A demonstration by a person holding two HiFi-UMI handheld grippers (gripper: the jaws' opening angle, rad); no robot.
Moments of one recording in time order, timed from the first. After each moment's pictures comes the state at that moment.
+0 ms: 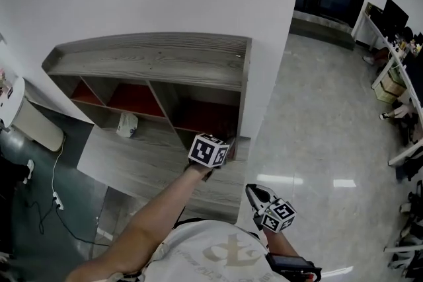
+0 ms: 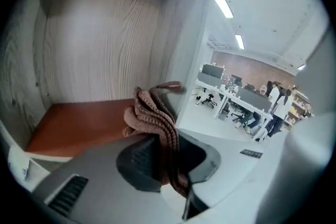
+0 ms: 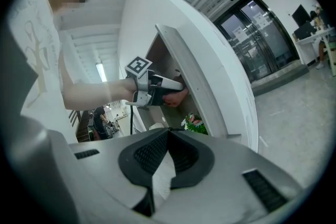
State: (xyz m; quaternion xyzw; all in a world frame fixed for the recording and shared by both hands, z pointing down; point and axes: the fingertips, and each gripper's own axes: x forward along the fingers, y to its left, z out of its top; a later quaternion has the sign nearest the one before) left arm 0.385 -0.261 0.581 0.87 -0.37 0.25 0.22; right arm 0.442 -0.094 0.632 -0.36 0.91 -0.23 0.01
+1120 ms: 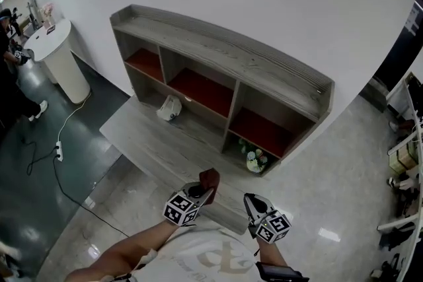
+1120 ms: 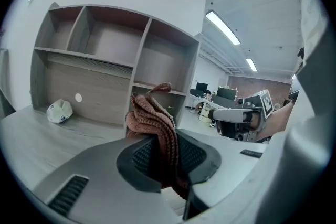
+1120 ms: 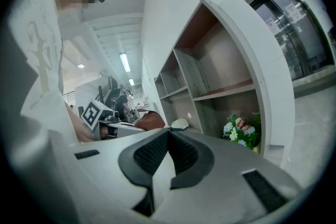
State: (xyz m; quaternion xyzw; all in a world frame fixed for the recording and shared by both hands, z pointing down) left arm 0.184 -0.071 0.638 0.84 -0.49 0.11 0.21; right arm 0.306 -0.081 0.604 -0.24 0.95 -0.17 -0.03
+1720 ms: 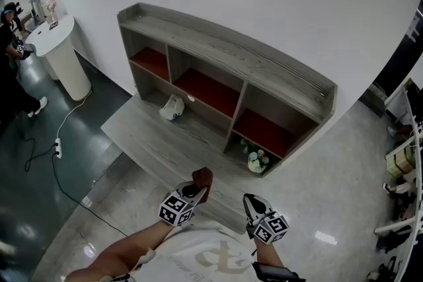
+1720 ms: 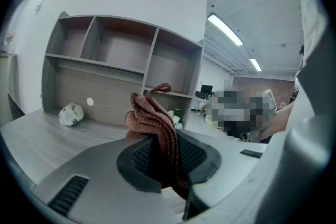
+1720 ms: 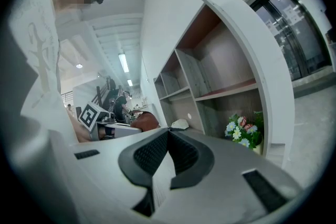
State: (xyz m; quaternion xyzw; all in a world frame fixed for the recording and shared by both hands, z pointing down) left arm 0.148 -0.052 0.635 0.83 -0.52 0.10 0.19; right arm 0.293 -0.069 0.602 -0.25 0.95 -0.17 -0.03
